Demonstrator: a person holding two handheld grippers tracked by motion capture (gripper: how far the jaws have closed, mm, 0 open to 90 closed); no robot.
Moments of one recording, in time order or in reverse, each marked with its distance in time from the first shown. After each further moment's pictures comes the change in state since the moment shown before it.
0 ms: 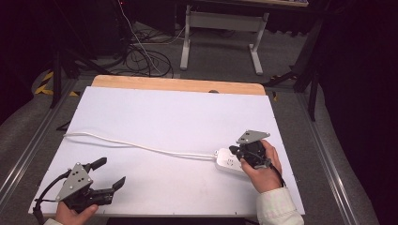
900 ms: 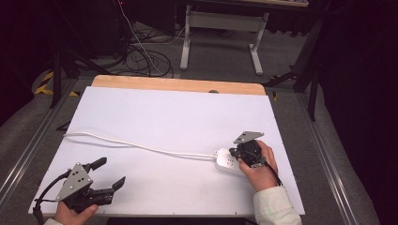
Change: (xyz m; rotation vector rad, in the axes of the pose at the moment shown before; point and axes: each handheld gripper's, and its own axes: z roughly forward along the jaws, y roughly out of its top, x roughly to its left) left arm 0.000 0.000 0.000 0.001 0.003 0.004; right arm -0.006 -0.010 0.024 0.078 -0.010 0.031
